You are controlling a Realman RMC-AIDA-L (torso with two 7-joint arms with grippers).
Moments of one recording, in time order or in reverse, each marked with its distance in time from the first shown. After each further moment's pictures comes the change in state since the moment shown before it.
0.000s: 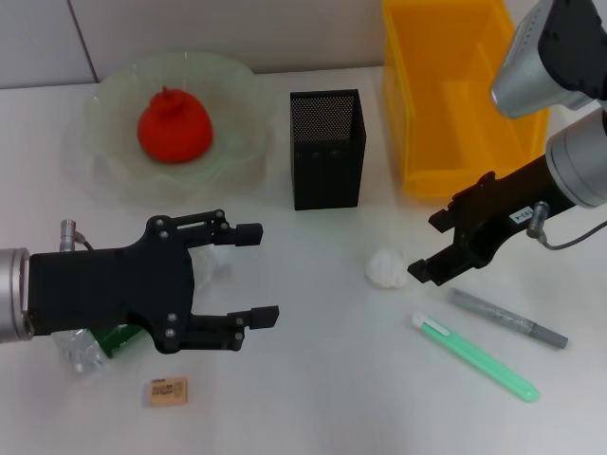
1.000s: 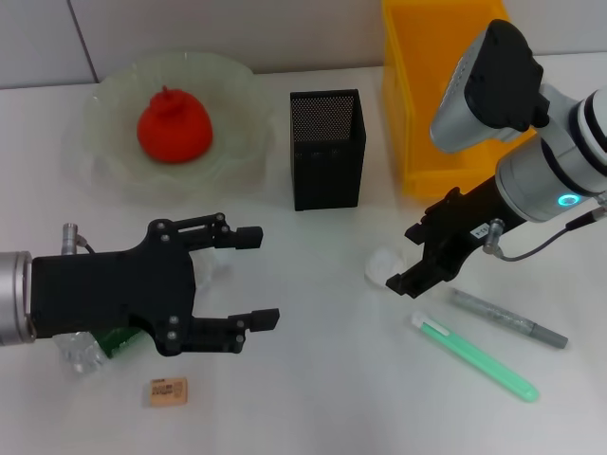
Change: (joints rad) left arm 0.002 0.000 0.008 -0.006 0.003 -0.011 0.004; right arm 0.044 0.002 -0.130 0.136 -0.036 0.145 0.001
